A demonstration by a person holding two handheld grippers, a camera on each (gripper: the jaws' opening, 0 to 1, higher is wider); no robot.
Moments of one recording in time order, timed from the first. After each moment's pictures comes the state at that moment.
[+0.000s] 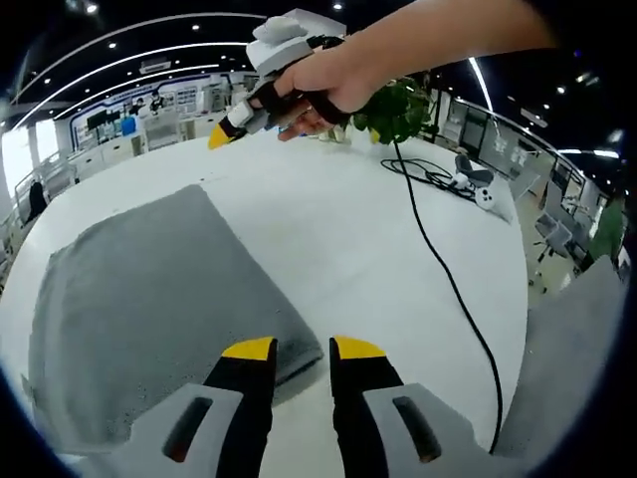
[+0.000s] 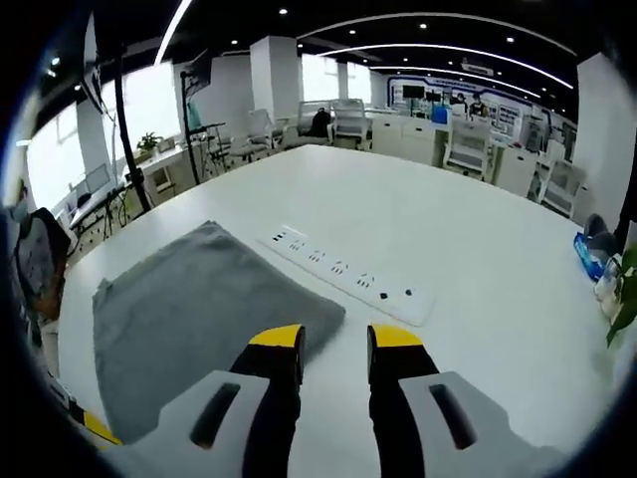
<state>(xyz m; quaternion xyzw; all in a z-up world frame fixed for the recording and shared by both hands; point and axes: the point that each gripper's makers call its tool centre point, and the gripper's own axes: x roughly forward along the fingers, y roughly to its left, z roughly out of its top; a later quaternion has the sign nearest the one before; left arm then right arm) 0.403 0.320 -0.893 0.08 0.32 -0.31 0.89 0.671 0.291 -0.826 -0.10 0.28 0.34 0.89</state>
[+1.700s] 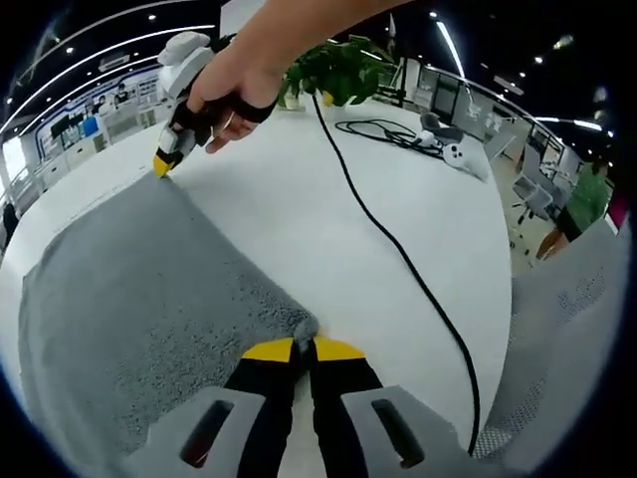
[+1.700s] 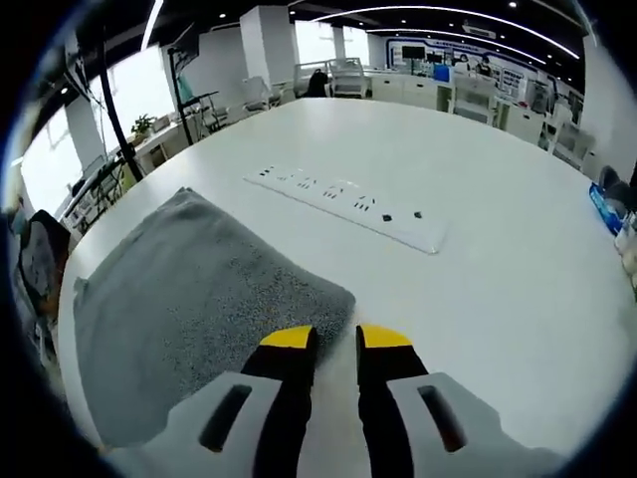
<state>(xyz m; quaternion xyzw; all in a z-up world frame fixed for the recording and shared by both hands) 0.359 0.261 -0.913 0.13 0.36 -0.38 0.84 0.666 0.267 -0.912 -0.08 0.38 0.34 0.86</state>
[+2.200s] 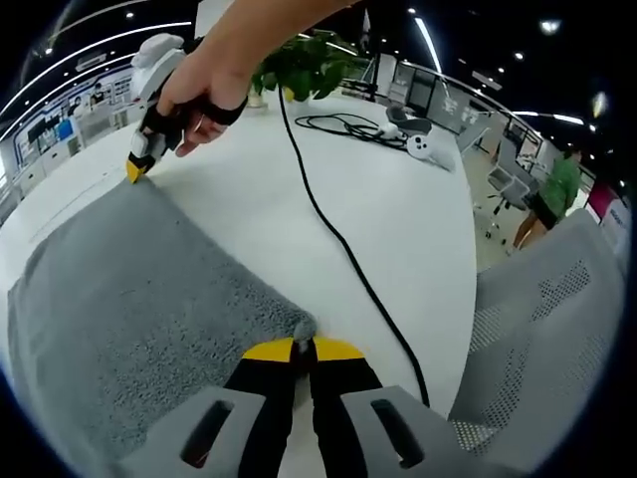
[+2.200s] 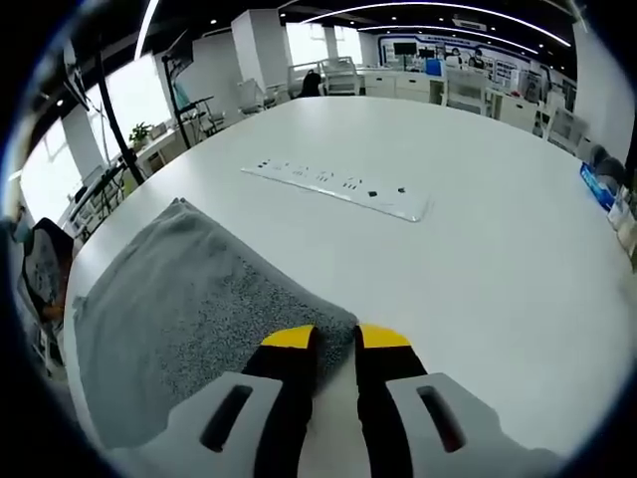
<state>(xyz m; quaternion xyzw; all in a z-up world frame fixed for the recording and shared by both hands) 0.323 0.224 -0.911 0.13 0.37 -0.43 0.82 0.643 0.238 -0.915 -0.08 0.38 0.33 0.86</state>
